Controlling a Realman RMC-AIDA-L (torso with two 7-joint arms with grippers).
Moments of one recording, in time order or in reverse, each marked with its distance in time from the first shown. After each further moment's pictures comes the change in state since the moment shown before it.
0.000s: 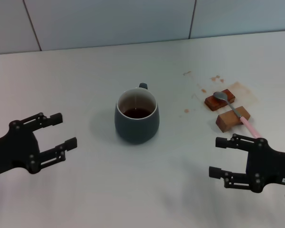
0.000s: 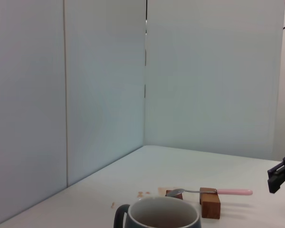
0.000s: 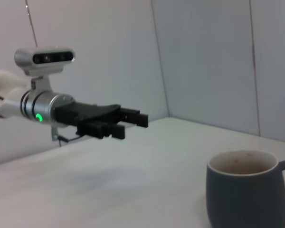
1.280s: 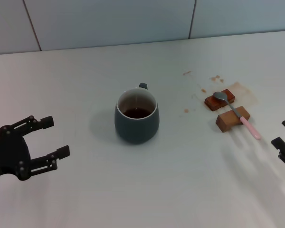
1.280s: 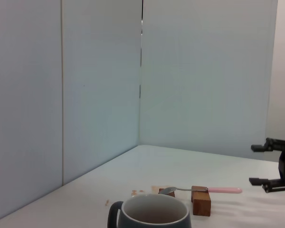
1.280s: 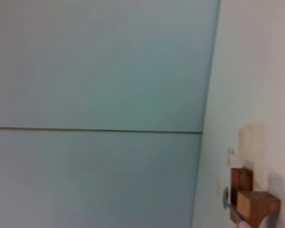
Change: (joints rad) left arm 0.025 0.024 0.013 0.009 -0.002 0.047 -0.012; right arm -0.200 0.000 0.527 0.462 0.152 0.192 0.910
